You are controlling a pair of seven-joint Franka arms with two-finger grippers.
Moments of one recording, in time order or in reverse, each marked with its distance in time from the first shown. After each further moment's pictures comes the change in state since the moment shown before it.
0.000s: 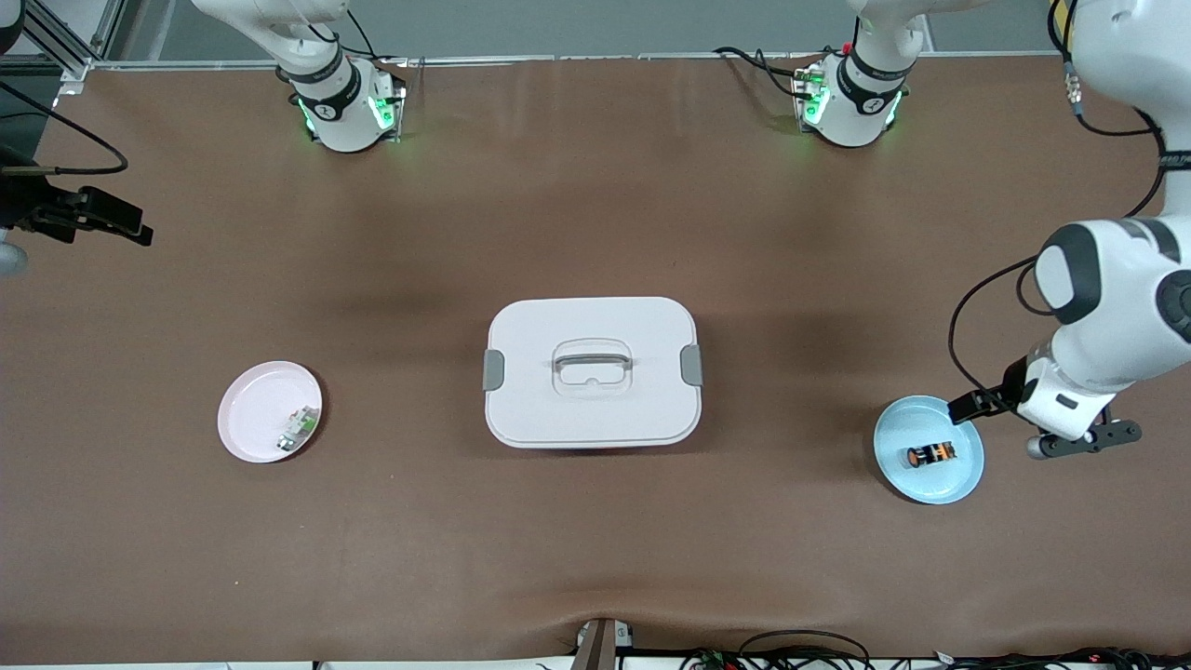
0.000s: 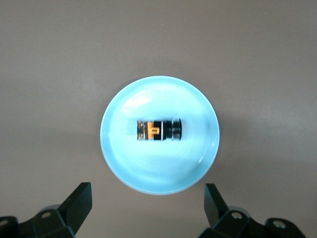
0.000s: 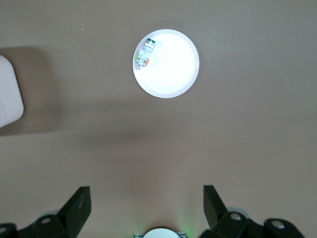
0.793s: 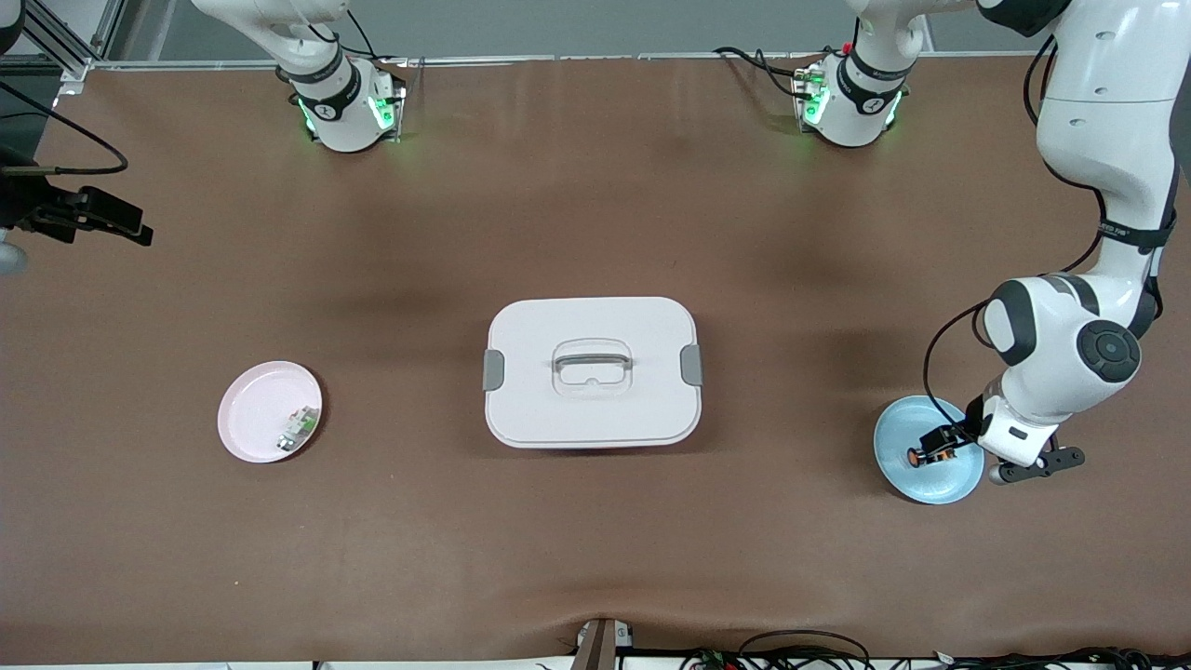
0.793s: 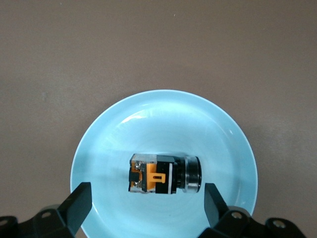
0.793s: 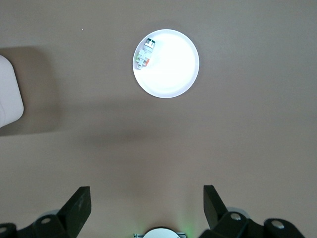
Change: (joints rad) left arm 0.021 0.189 0.000 0.001 0.000 0.249 -0.021; right arm 0.000 0.000 0.000 0.000 0.000 0.000 0.000
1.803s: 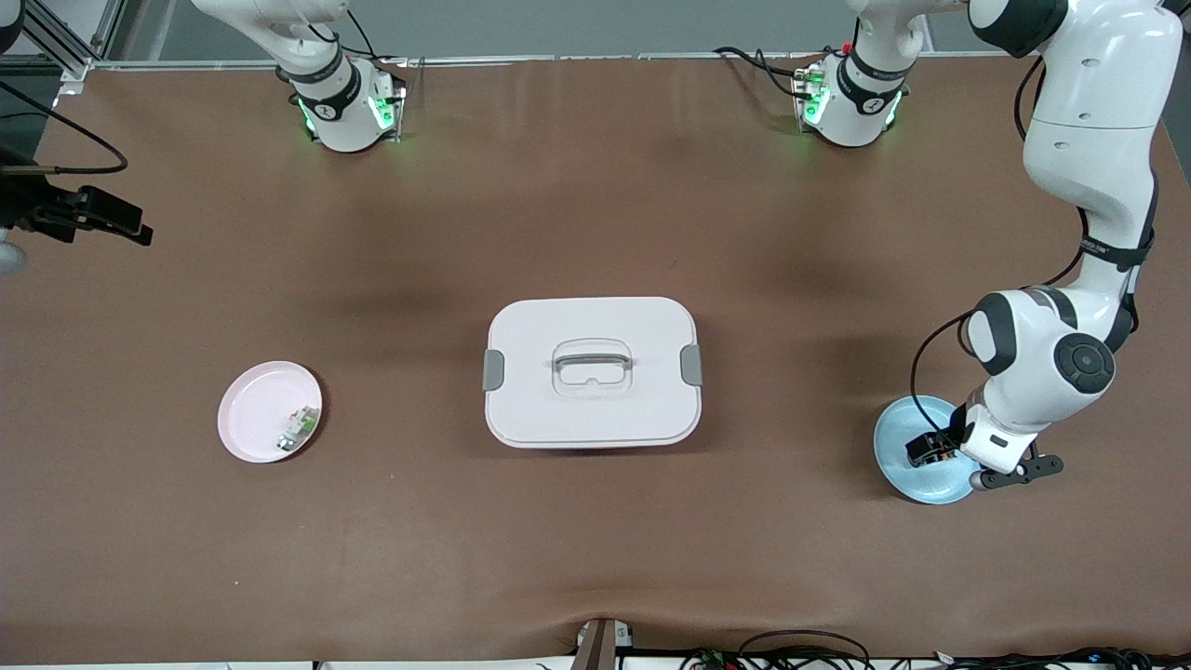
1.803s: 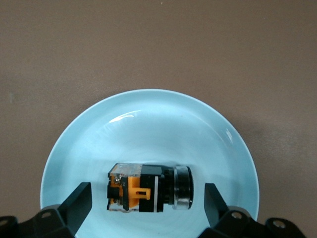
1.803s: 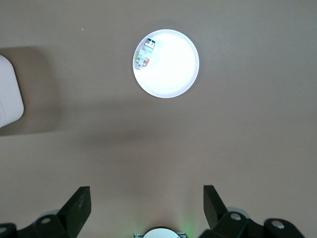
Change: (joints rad) left arm -0.007 0.064 -0.009 0.036 0.000 0.024 -0.002; right arm 0.000 -0.001 0.000 0.000 0.000 -0.001 0.000
